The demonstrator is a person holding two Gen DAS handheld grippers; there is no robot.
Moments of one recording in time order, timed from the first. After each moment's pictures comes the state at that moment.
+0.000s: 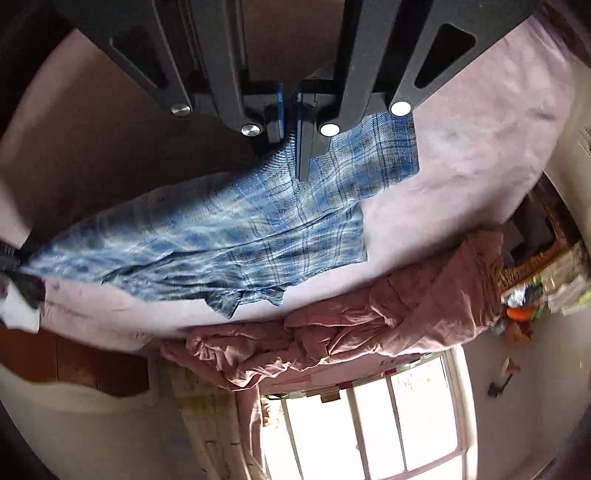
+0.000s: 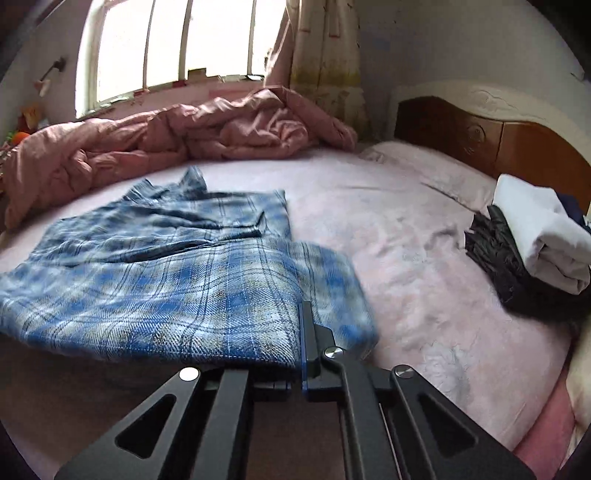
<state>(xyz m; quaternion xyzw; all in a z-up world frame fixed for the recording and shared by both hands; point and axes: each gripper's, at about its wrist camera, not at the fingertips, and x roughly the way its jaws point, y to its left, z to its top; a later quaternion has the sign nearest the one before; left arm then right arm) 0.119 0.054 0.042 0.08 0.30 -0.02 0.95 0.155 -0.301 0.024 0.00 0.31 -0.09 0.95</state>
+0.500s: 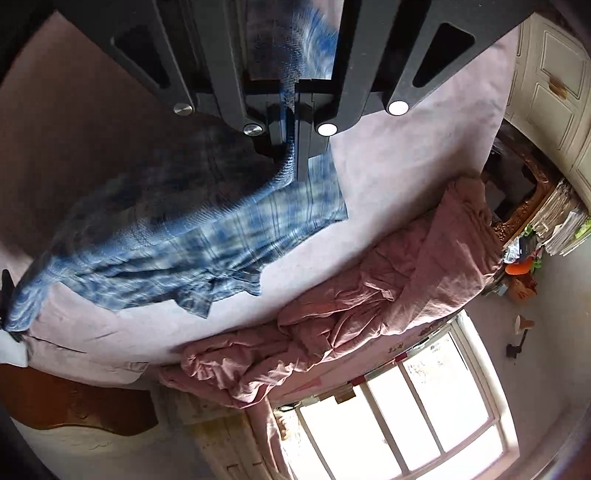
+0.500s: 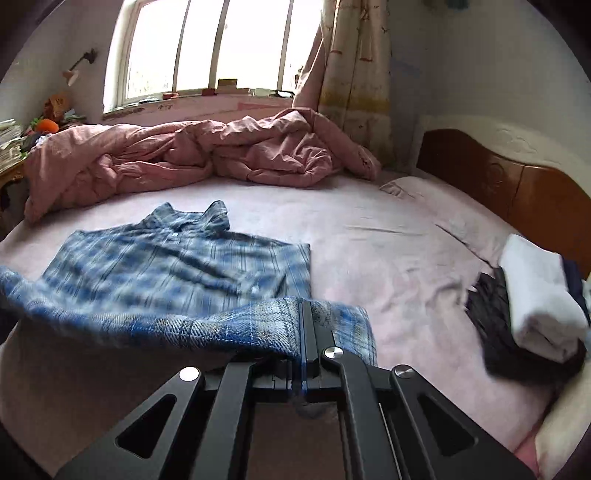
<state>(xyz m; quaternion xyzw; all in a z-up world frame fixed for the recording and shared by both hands) 0.226 0.046 0.083 0.19 0.32 0.01 0.93 0.213 -0.289 0.090 -0.05 0.30 -0.06 0.95</state>
